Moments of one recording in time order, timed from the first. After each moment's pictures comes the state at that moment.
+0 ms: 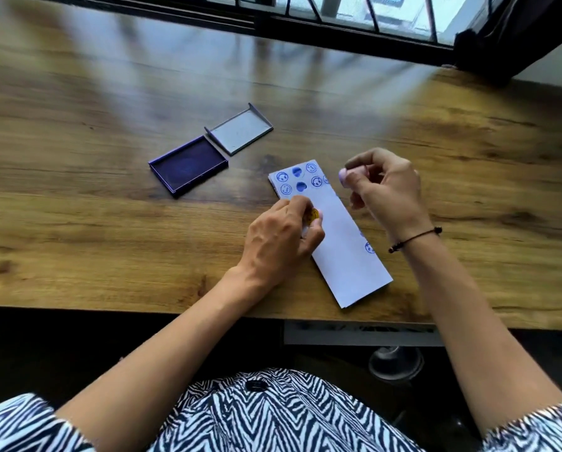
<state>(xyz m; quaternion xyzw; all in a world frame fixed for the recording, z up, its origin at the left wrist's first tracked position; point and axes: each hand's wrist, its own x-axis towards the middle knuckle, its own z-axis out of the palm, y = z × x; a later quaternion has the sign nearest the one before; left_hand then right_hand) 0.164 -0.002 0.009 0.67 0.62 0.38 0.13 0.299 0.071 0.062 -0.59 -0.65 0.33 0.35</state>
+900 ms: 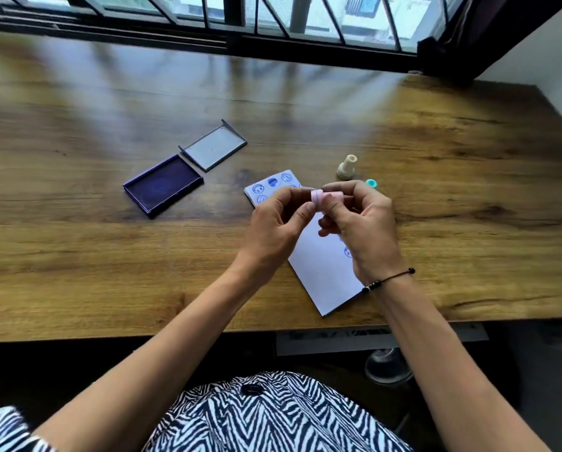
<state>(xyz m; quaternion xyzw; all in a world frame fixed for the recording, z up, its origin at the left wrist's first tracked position) 0.181 0.013 0.037 0.50 0.50 0.51 0.49 0.303 0.030 0.056 -0.52 -0.53 0.48 0.46</state>
